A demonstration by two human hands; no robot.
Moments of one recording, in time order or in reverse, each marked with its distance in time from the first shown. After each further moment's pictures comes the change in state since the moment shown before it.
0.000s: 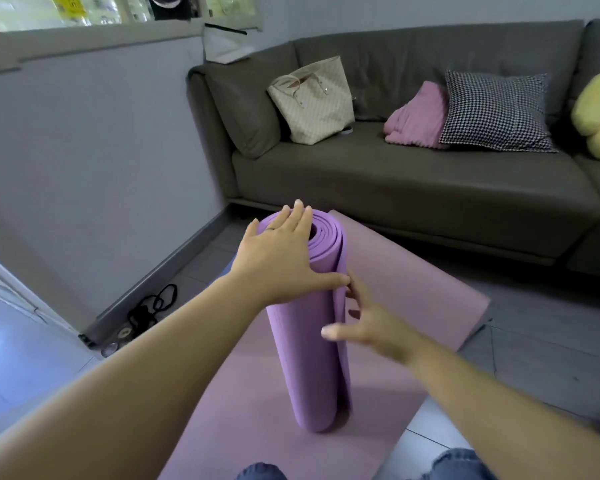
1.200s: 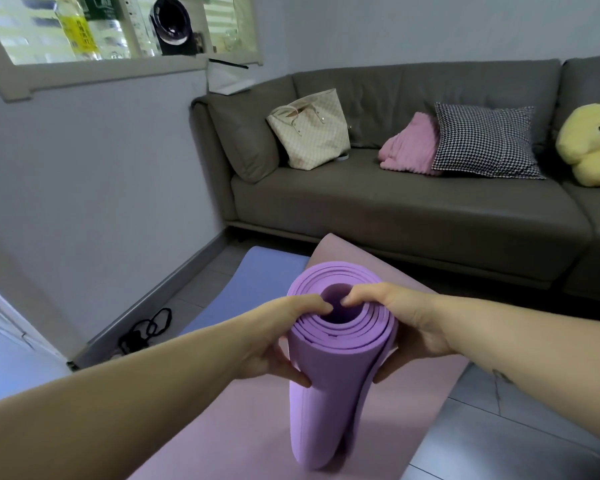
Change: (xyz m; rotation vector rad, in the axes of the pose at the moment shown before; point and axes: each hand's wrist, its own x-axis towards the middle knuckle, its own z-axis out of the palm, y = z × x) left_hand -0.028 -0.001 0.014 -1.458 -0.531 -0.547; right_hand -0.005 -0.078 -0.032 0.144 0.060 0.637
